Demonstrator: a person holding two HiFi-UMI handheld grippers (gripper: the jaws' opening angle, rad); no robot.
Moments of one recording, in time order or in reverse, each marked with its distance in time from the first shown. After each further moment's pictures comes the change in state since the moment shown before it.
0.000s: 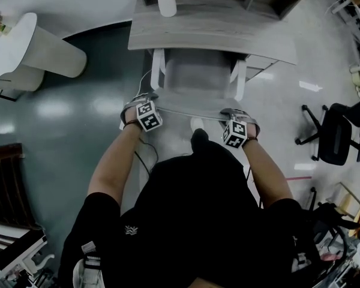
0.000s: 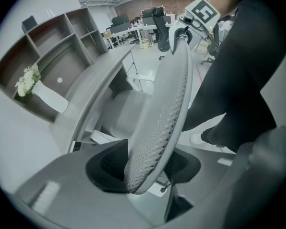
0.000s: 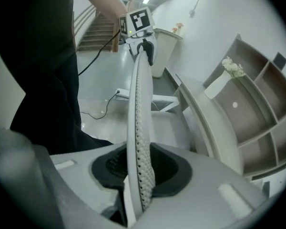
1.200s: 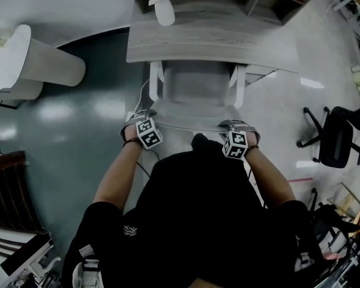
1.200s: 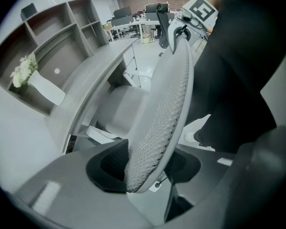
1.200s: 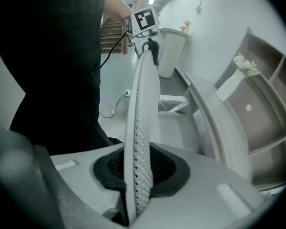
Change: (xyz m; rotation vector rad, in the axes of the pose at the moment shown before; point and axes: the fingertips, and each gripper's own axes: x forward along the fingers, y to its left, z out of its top) left arm 0.006 0.015 -0.010 -0.039 0.058 -0.064; right arm 0.014 -0.017 0.008 -0.066 -0.012 0.147
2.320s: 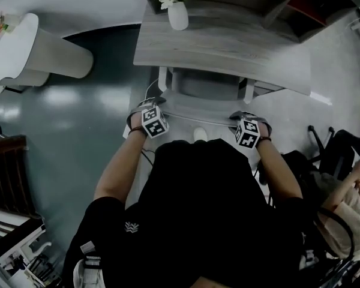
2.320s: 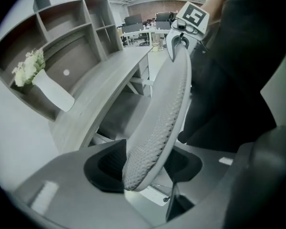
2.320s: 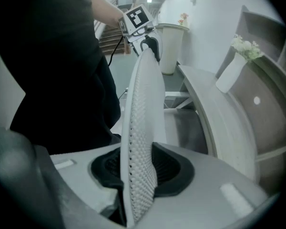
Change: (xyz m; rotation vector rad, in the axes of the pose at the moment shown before) left arm 0.019 0.098 0.055 -0.075 -0.091 0.040; right arm 0.003 -0.118 -0.029 -0.004 0.010 0.139
